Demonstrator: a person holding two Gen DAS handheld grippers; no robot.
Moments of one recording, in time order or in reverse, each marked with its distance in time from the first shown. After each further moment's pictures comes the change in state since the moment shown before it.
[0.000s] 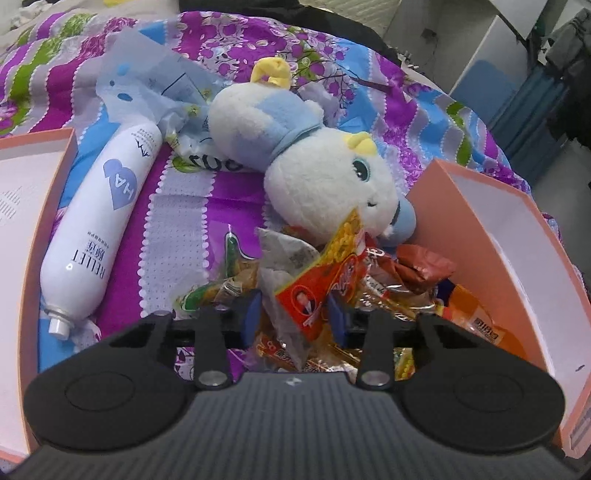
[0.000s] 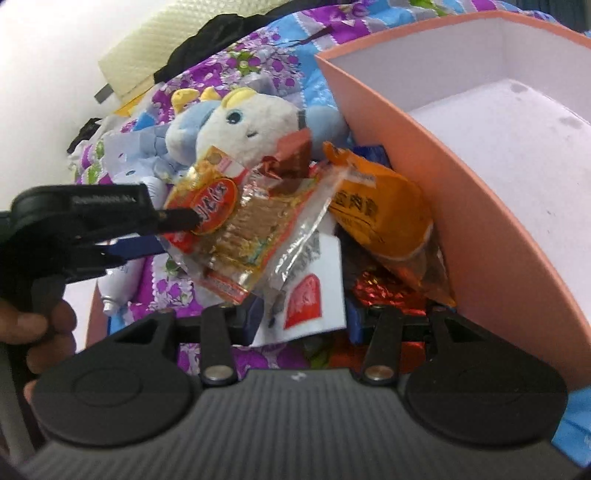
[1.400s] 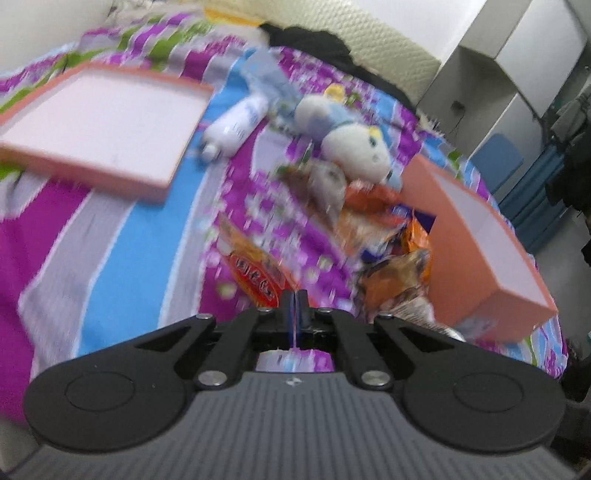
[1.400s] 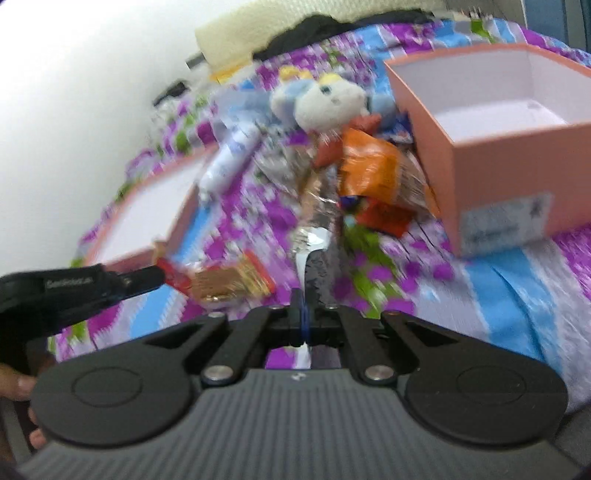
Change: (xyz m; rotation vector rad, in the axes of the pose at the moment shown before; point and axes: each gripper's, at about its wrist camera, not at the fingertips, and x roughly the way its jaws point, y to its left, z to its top) left arm -0.202 0.019 -0.241 -0.220 -0.179 0.047; right arm -0.137 -0.025 -0.104 -0.194 0.032 0.169
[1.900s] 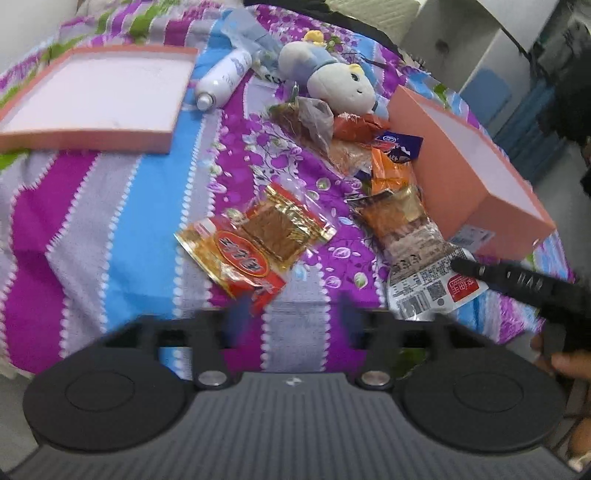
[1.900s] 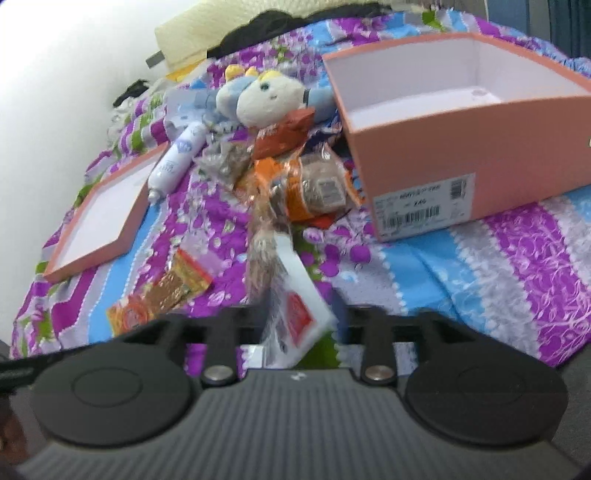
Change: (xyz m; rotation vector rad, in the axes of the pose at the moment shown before) left arm -0.035 -0.004 -0.030 0.161 0.138 0.018; right arm -0.016 -0.031 -0.003 0.020 -0.040 -0.109
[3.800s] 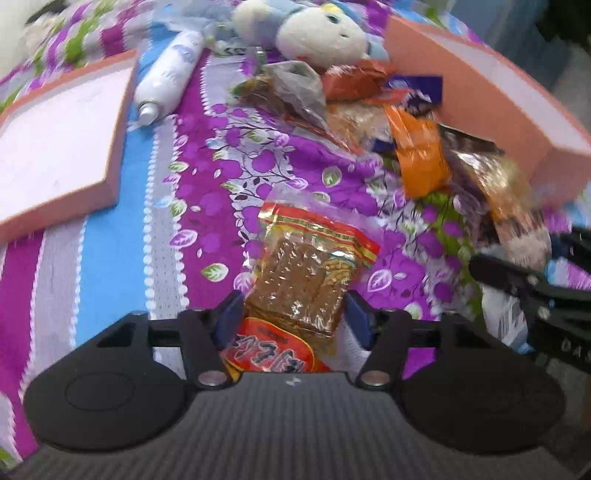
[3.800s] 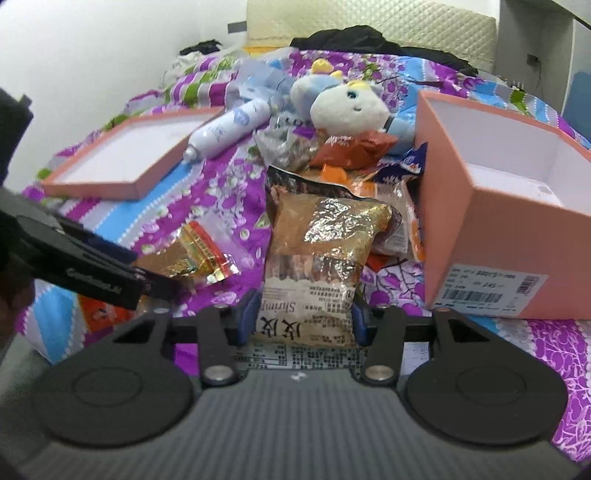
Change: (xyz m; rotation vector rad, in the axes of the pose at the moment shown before) left arm 0.112 -0.023 0.064 0.216 0.158 0.096; right arm 0.035 0.043 0.003 -0.371 -0.022 0.029
